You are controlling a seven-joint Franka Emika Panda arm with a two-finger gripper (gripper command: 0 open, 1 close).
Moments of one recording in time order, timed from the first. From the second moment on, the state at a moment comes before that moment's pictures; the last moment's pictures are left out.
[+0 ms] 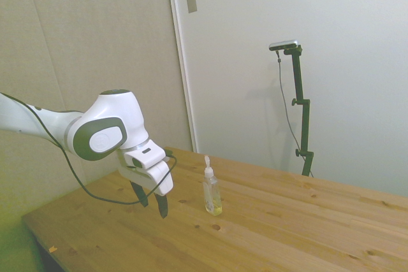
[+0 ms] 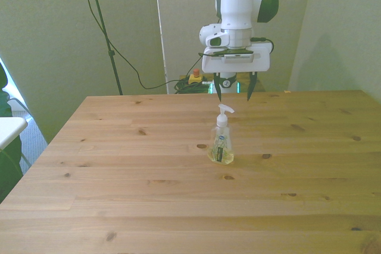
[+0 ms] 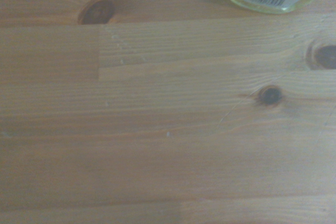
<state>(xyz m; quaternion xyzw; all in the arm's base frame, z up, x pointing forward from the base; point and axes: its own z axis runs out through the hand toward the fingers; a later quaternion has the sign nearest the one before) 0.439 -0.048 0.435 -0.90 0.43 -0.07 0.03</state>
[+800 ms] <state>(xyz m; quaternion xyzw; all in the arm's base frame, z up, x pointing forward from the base) 0.498 -0.082 0.404 -0.87 0.48 -0.10 0.02</state>
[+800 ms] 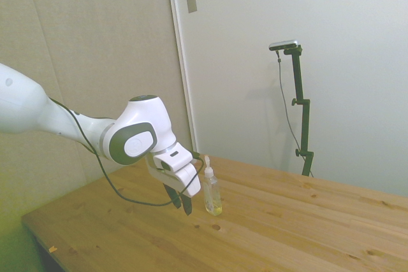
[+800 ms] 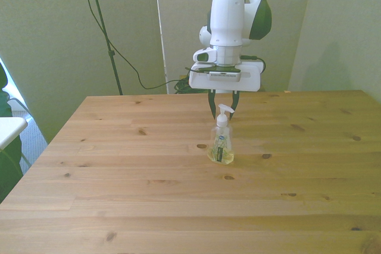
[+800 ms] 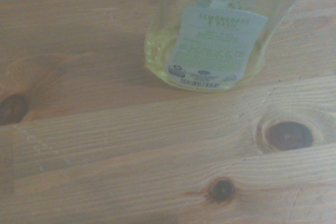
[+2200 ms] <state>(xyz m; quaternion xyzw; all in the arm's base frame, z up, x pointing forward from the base) 0.620 -0.116 0.413 -0.83 0.53 -0.15 0.01</state>
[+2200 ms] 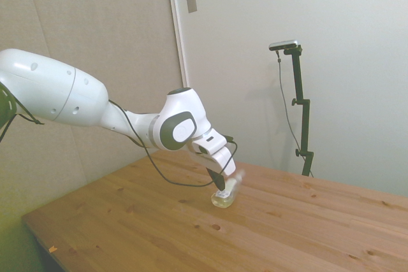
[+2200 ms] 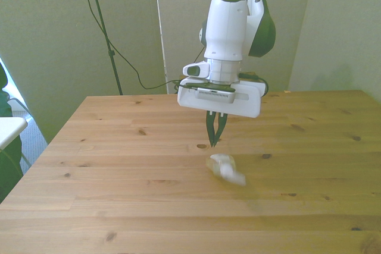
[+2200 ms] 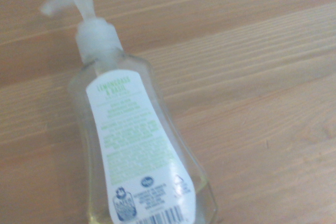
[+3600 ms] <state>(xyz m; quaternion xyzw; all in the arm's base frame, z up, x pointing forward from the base) 0.655 -0.114 0.397 -0.84 0.52 -0.15 0.04</state>
